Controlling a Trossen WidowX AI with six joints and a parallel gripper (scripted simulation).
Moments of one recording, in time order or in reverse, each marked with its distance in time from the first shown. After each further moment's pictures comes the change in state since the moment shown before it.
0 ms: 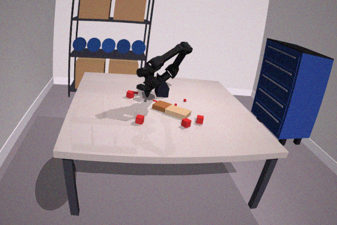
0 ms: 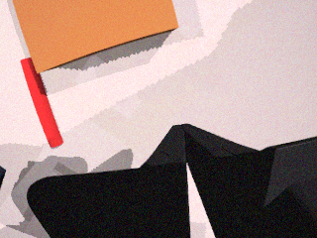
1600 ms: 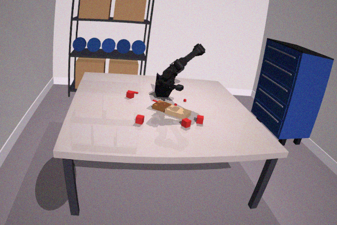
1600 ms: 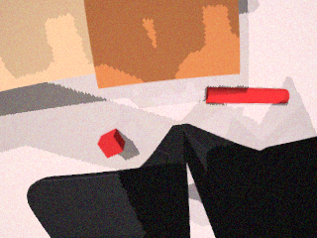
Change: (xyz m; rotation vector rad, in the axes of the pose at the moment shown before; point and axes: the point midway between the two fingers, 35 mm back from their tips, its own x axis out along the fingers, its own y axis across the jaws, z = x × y) arm -0.004 0.116 0.089 1.413 0.009 0.004
